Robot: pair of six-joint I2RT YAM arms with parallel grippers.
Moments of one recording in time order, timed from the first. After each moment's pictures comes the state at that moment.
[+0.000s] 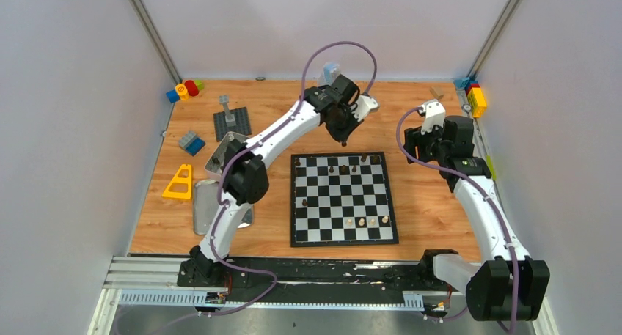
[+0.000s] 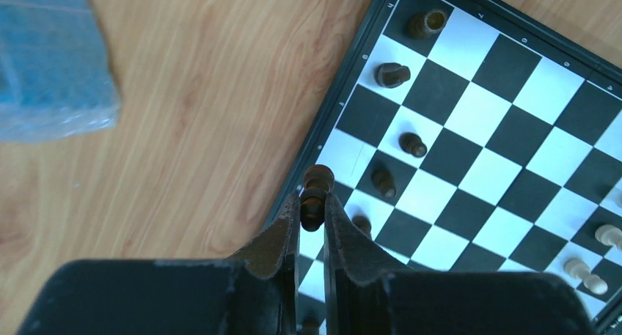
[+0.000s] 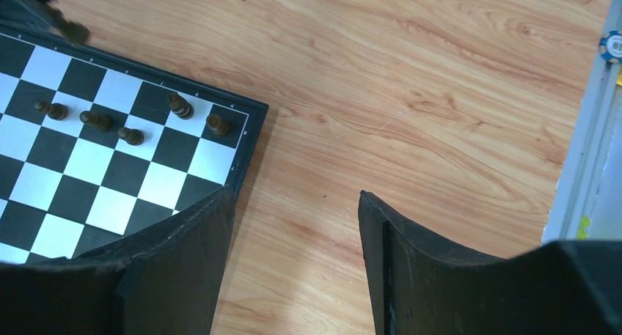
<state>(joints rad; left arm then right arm) -0.74 2.25 2.26 -0.98 0.19 0.29 0.03 1.10 0.89 -0.38 -0.24 -0.24</state>
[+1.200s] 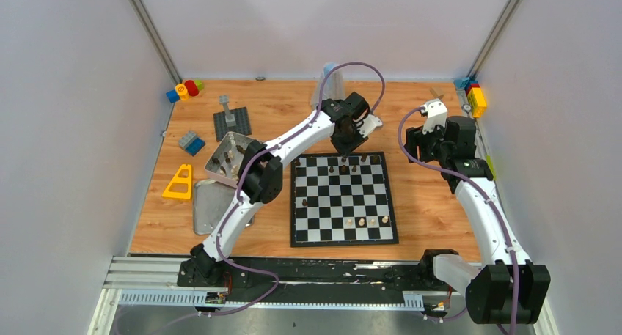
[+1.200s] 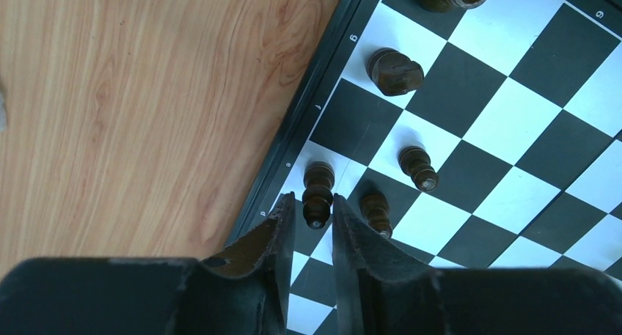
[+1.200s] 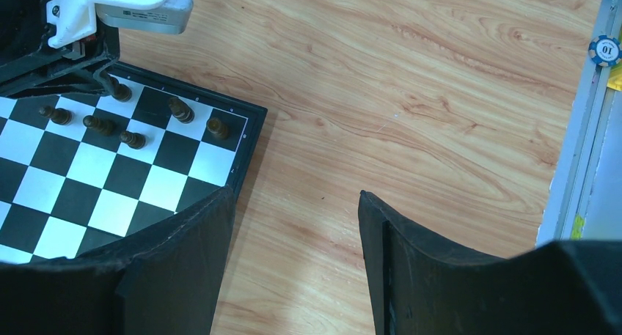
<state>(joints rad) -0.80 2.46 2.36 -1.06 0.13 0.26 0.01 1.07 0.89 -0.37 -0.24 -0.23</state>
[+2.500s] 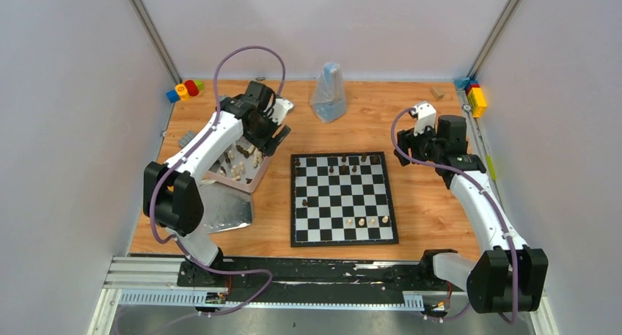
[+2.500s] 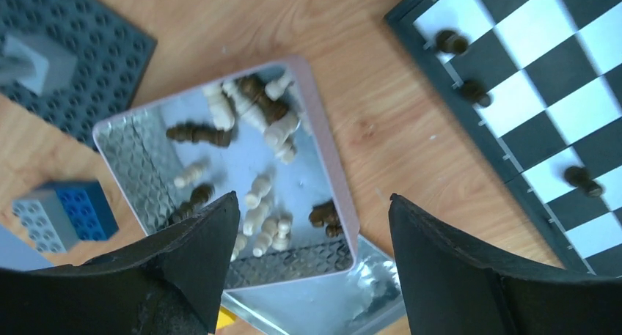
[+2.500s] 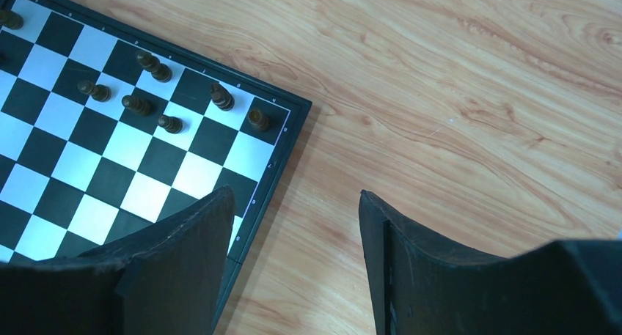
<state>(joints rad) -0.44 1.69 1.53 -0.91 0.02 0.31 0.04 1.13 0.89 -0.38 -0.32 -0.23</state>
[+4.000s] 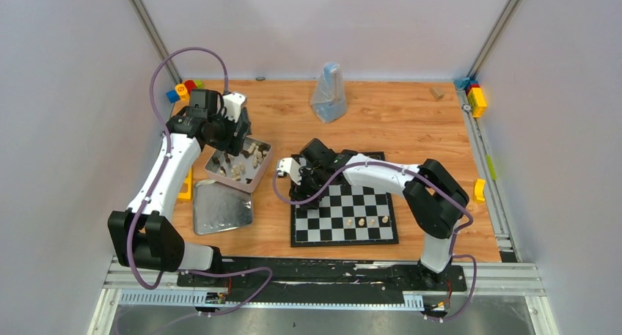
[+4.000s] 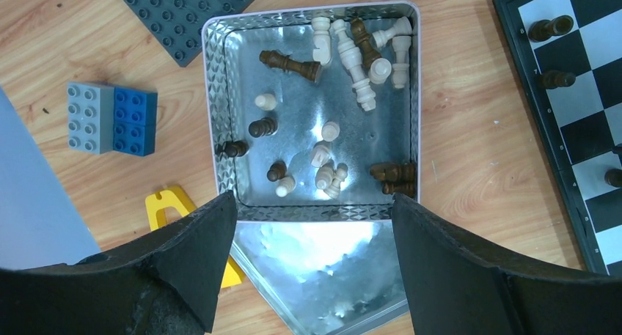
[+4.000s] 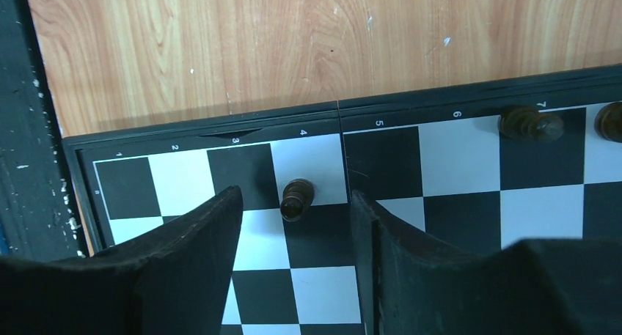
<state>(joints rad) -0.11 1.37 1.28 -0.82 0.11 0.30 0.87 1.83 1.24 -0.42 -0.46 -0.42</state>
